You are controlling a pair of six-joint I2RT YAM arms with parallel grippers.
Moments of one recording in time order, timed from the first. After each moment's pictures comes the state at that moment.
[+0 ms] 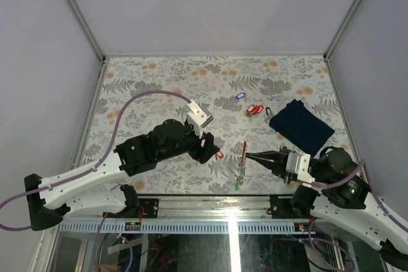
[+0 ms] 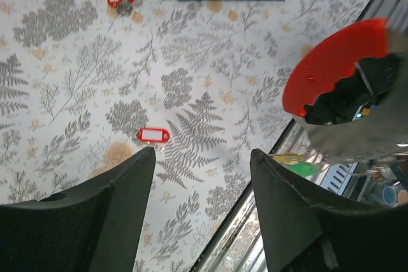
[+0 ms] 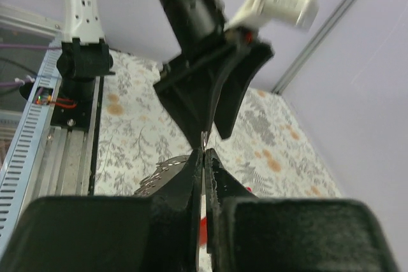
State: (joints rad) left arm -1.09 1.00 0.97 -0.36 -0.05 -0.26; right arm 0.96 0.33 0.65 -0.21 -0.42 -0.39
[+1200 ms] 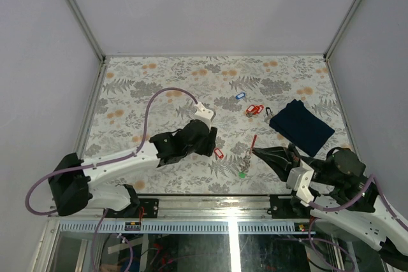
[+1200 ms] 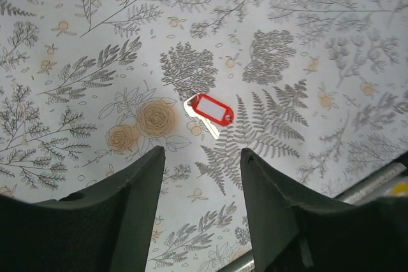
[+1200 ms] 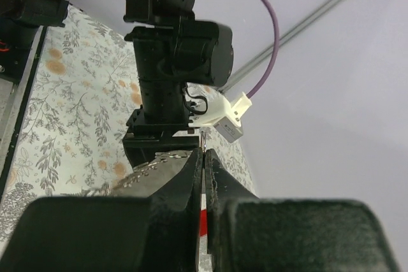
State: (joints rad) left arm -1.02 1.27 0.86 -0.31 -0.26 -0.50; right arm 0.96 0.33 0.73 -0.32 -0.42 -0.77
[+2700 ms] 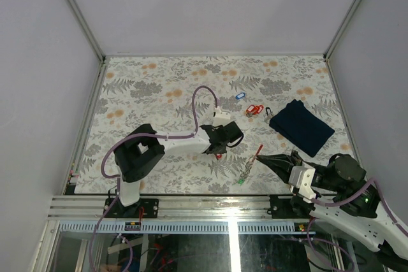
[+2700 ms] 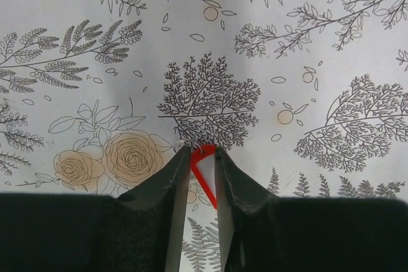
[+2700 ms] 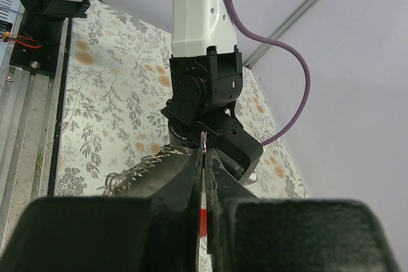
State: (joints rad) left arm -1.02 1.90 1.21 -0.50 -0.42 -0.81; right arm 0.96 0.20 0.67 -0.43 -0.36 -0.61
